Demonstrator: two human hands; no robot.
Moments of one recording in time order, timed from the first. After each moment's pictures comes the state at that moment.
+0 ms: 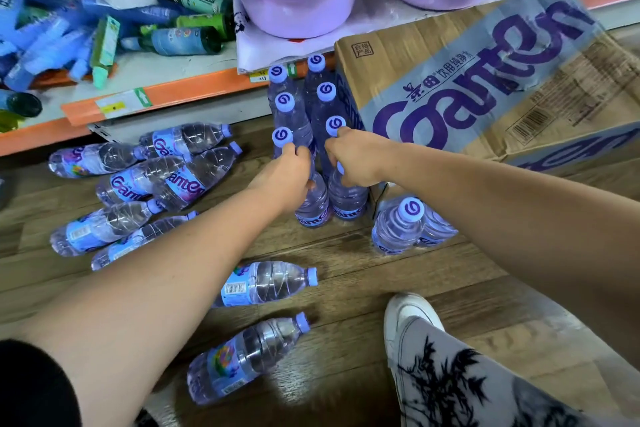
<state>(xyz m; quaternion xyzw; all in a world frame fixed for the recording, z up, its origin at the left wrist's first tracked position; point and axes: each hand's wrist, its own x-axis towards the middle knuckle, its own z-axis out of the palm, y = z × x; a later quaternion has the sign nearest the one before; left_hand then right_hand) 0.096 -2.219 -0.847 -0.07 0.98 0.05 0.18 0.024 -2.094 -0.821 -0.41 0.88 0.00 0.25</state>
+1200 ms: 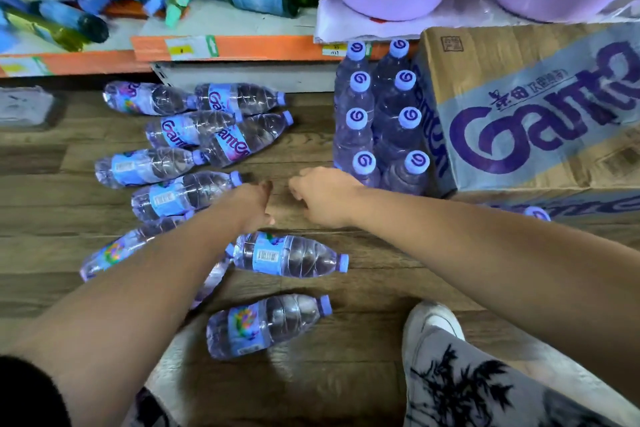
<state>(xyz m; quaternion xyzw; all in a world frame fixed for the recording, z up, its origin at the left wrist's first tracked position) 0.199 -2.321 -0.888 -0.21 0.92 0.08 0.32 0.113 -2.189 -0.861 -0.54 0.81 -0.02 0.23</state>
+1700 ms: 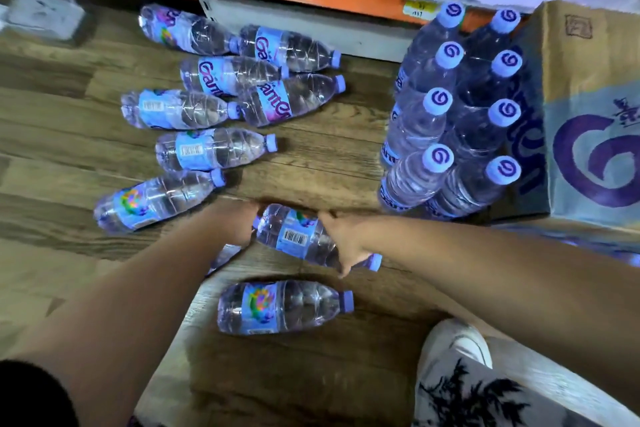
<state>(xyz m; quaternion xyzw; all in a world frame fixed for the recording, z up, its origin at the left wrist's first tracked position) 0.269 -2.354 -0.951 -0.24 0.87 0.08 0.43 0.147 -2.208 -0.946 -0.50 0.69 0.21 0.48</state>
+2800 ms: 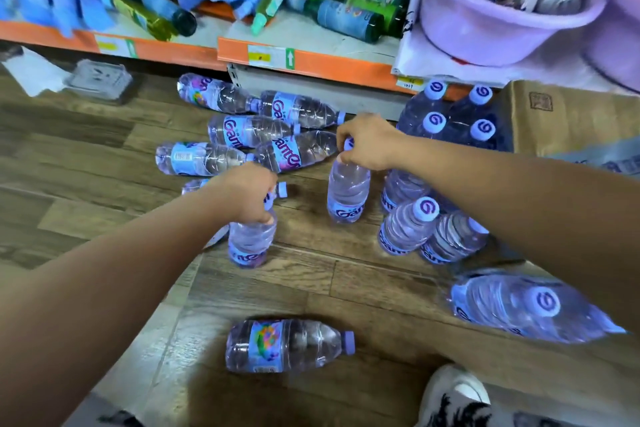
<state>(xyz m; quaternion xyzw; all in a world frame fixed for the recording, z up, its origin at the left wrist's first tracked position) 0.215 -2.380 -0.834 -0.23 0.93 0.04 0.30 0.040 -2.275 -0.831 -0.51 0.83 -0.05 0.24</state>
